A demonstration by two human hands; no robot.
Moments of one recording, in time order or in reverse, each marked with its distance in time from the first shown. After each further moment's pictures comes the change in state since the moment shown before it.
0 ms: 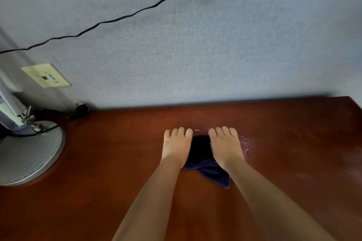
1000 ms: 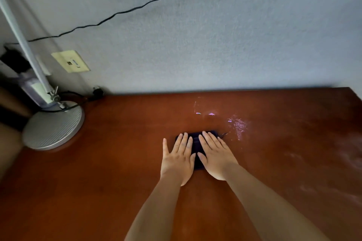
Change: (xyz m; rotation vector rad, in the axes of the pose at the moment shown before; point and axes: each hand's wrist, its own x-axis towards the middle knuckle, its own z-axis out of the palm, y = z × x) left_hand -0.102 0.030 0.030 0.030 -0.242 -0.055; right_hand -0.079 -0.021 0.016 0.208 -0.266 -0.176
